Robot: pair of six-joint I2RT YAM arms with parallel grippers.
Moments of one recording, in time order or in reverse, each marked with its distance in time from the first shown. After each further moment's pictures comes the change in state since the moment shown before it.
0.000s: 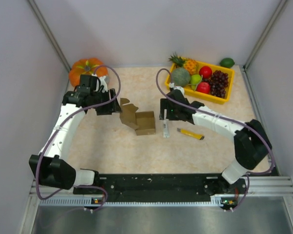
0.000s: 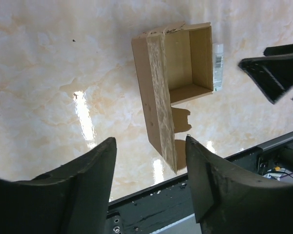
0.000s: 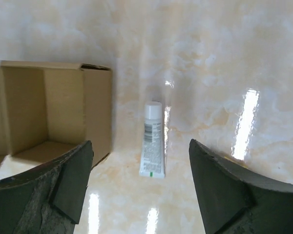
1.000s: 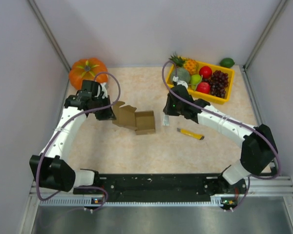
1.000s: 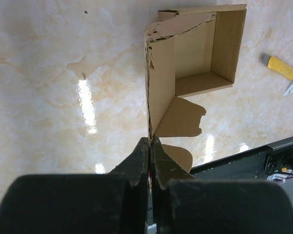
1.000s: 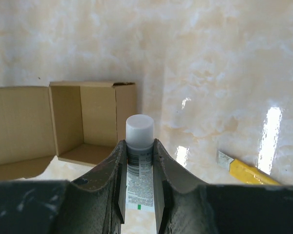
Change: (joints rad) left arm 0.000 -0.058 -0.099 -0.012 -0.051 -0.025; right arm 0.005 -0.143 0.052 -0.012 0.005 0.059
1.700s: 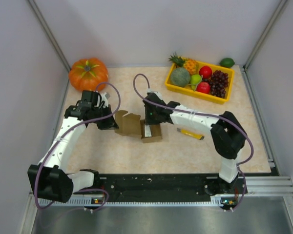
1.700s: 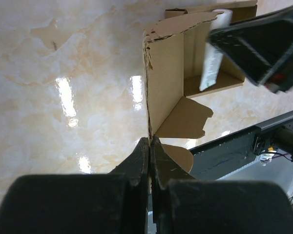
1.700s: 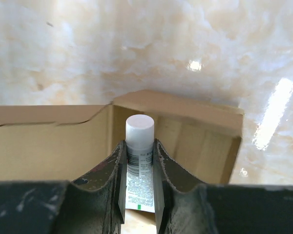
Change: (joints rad) left arm 0.000 -0.098 -0.177 0.047 0.116 -0.035; right arm 0.171 0.375 0.190 -0.040 -0.071 0.066
